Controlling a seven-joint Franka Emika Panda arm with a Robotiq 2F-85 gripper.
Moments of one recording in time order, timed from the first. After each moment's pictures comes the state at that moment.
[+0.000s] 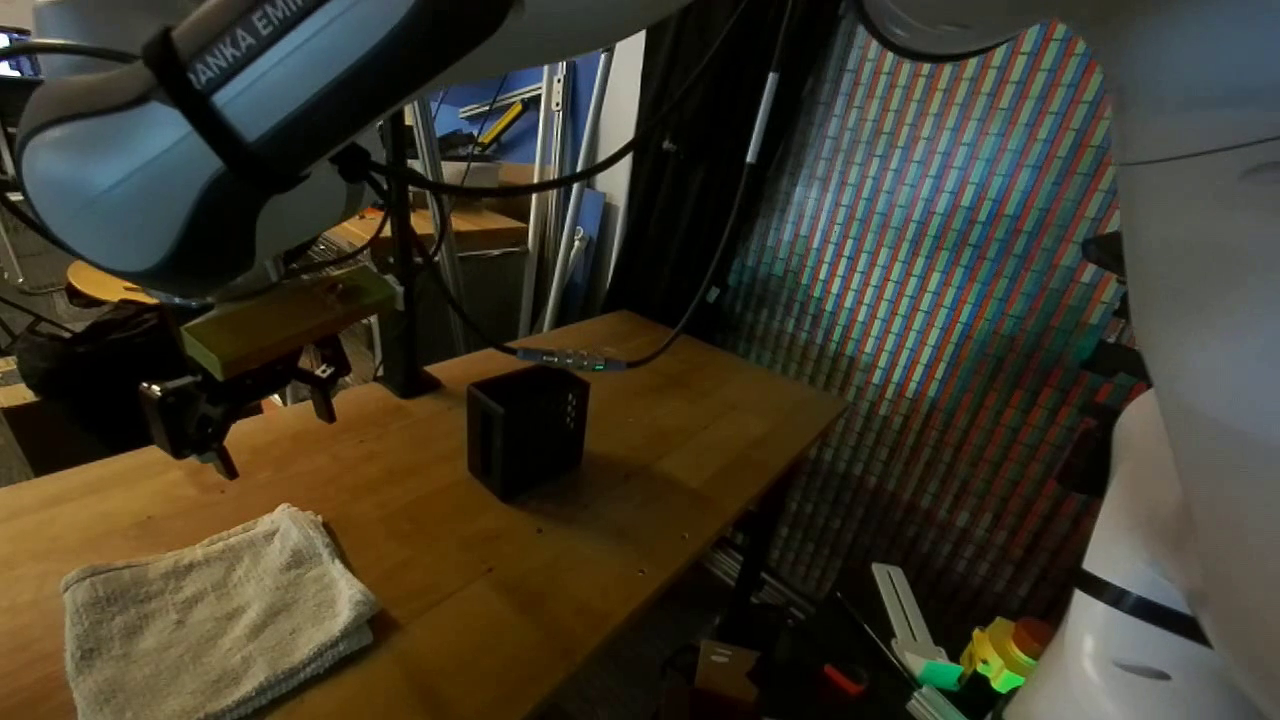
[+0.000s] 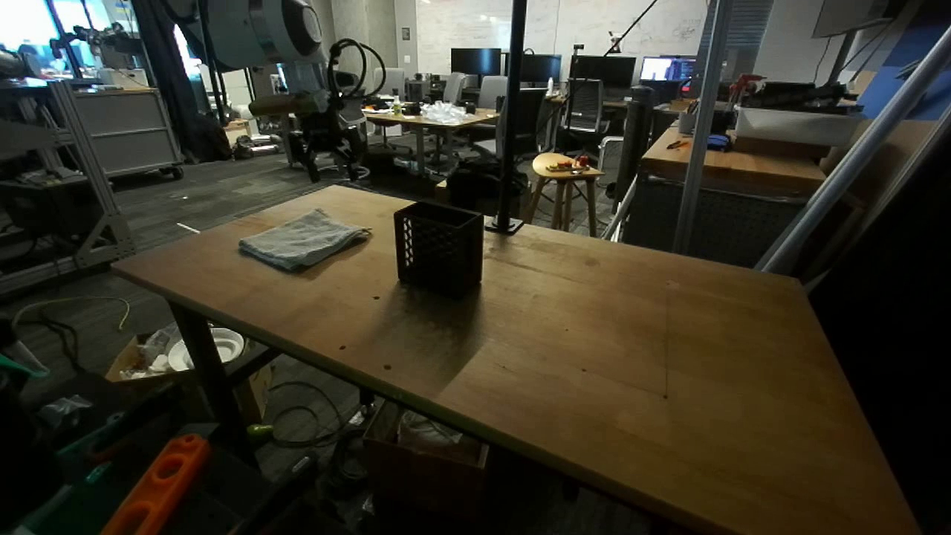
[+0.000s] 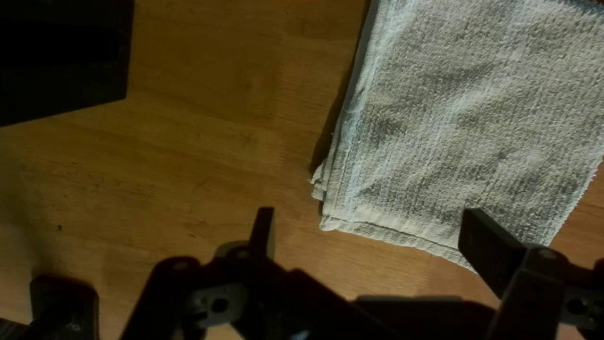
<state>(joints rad) 0.27 0.49 0.16 -1.69 -0.28 2.18 0.34</state>
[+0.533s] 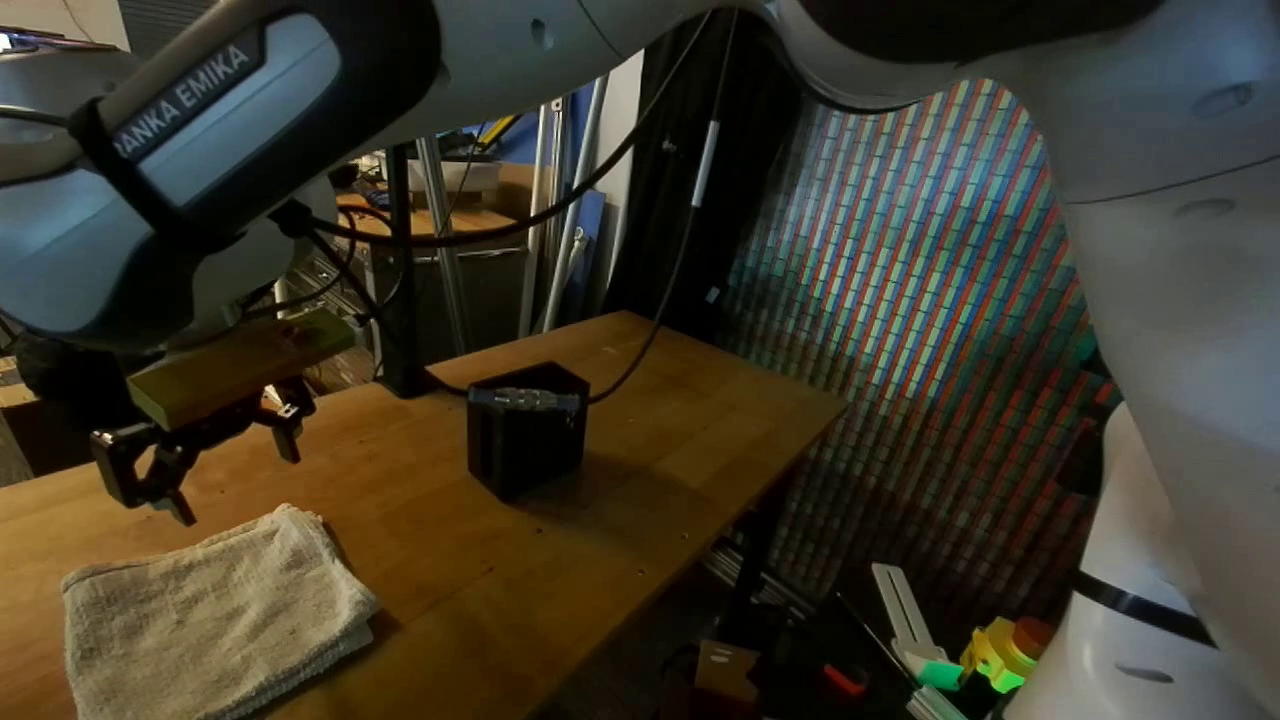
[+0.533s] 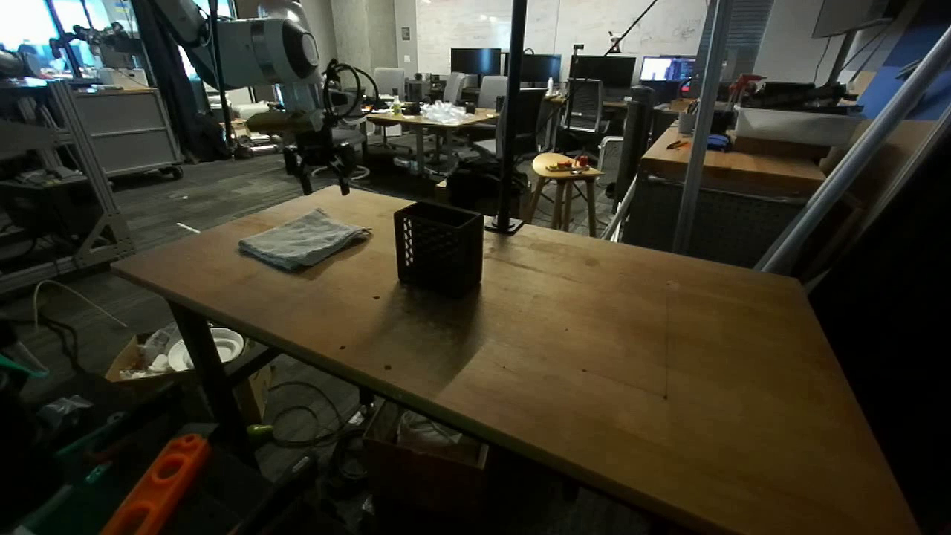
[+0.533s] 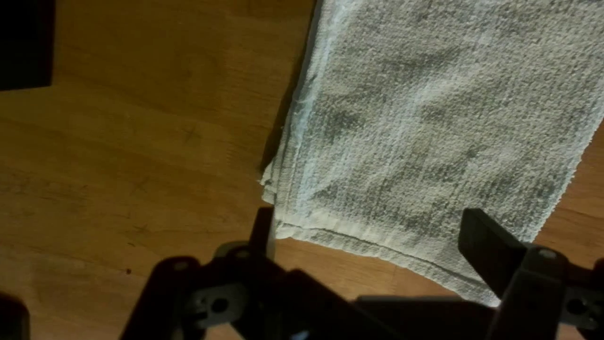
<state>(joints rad) 0.32 0.61 0.15 -1.59 -0.25 2.17 0.34</state>
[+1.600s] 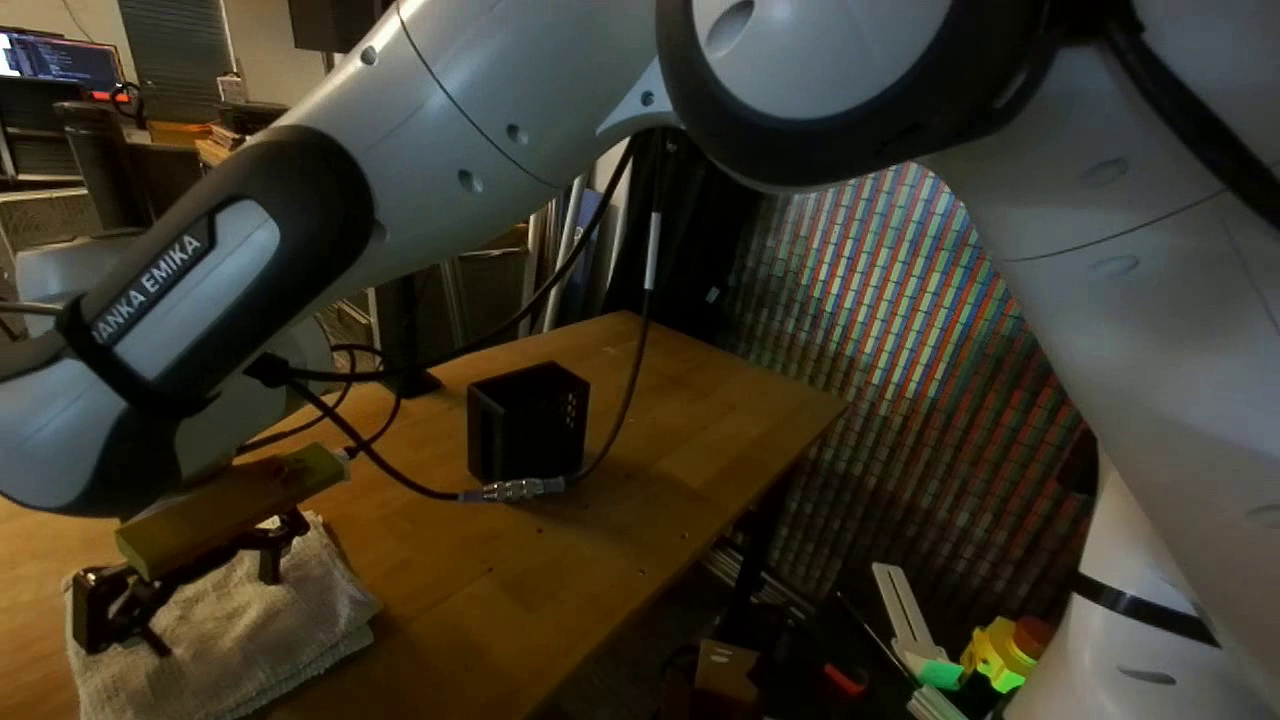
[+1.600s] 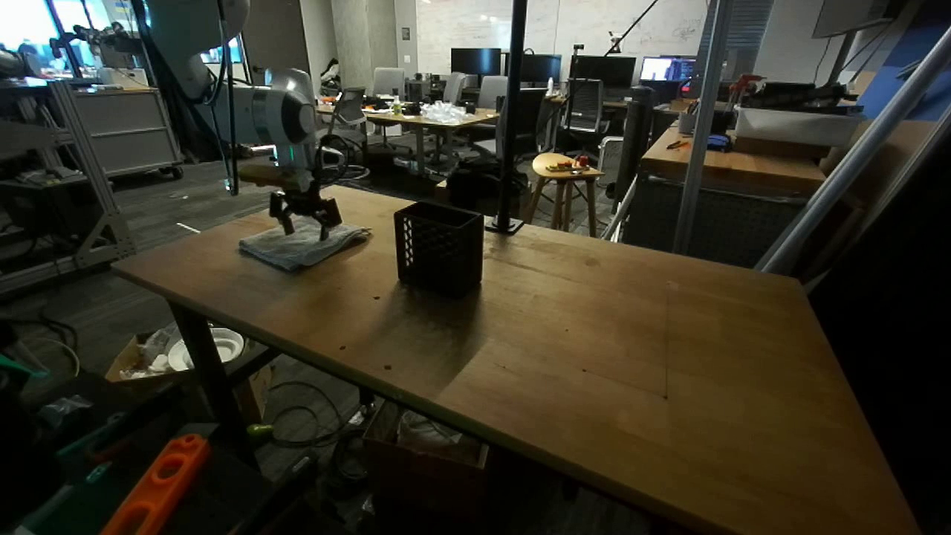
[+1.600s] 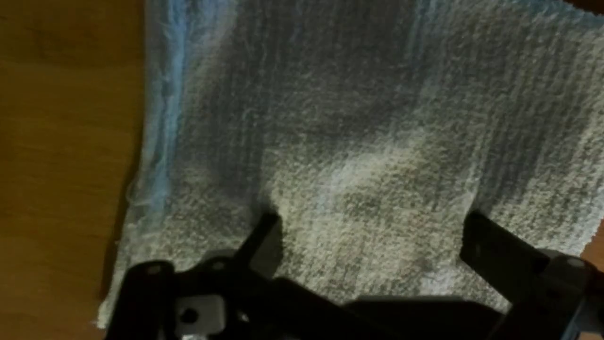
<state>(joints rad) 0.36 0.77 0.15 -1.59 -0.12 2.31 0.32</state>
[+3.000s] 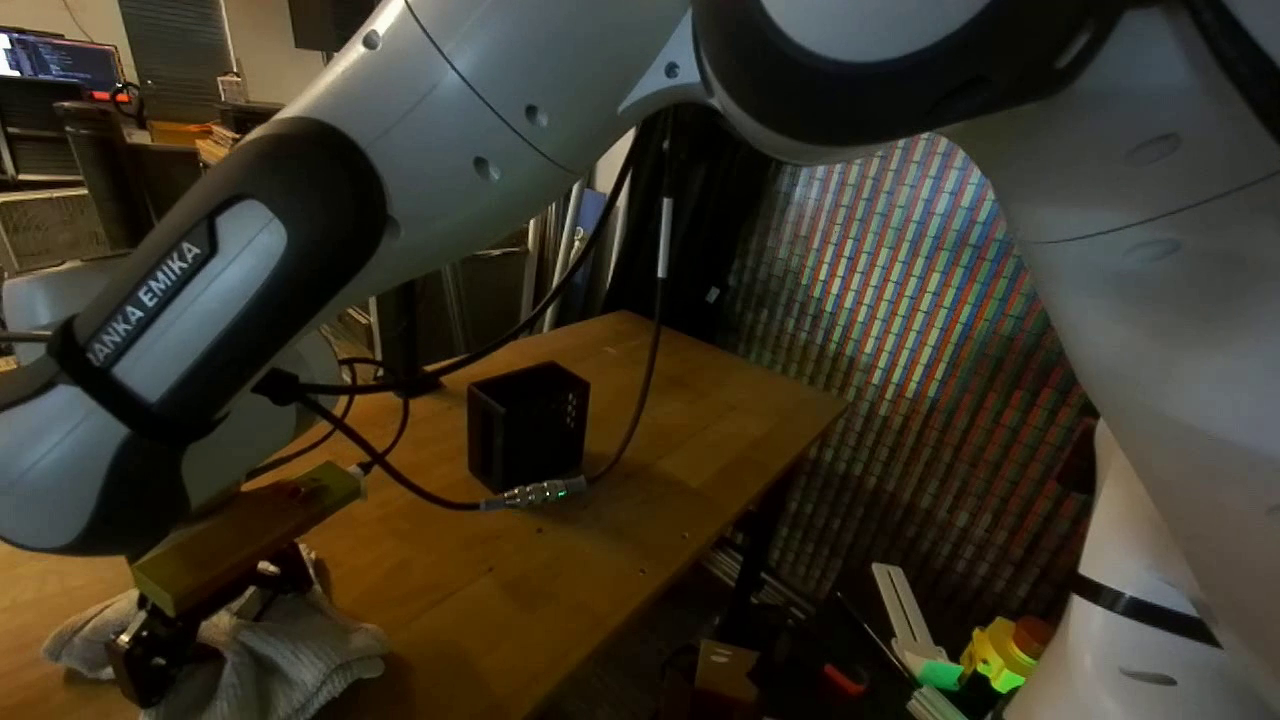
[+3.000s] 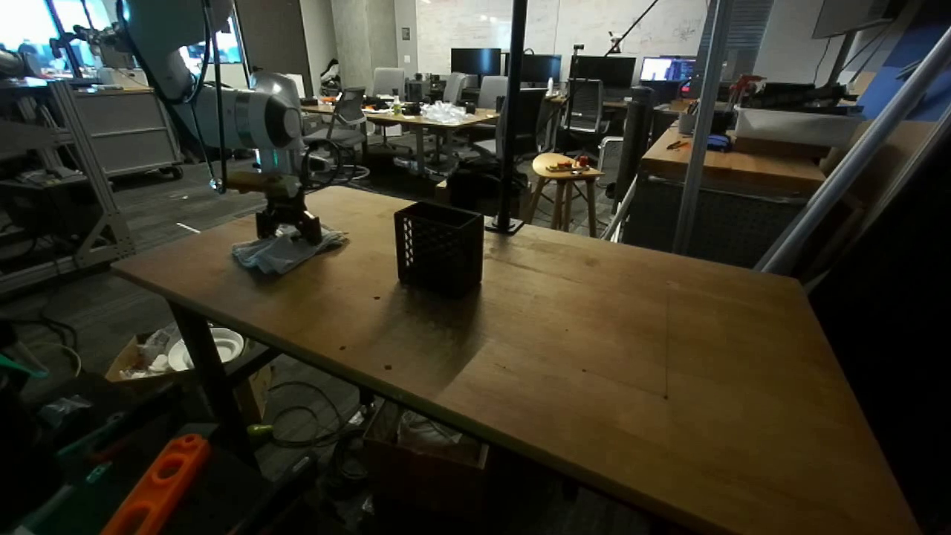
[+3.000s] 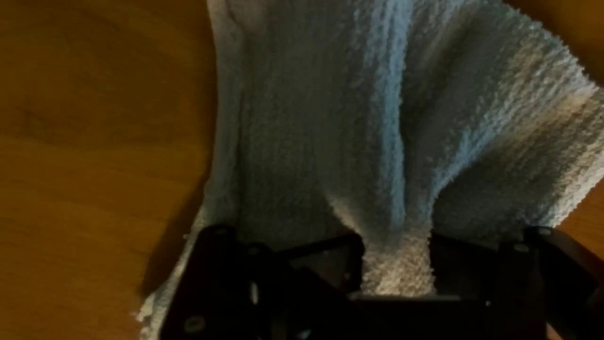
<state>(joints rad) 0.38 0.72 0.15 -1.71 -0.11 2.31 0.27</state>
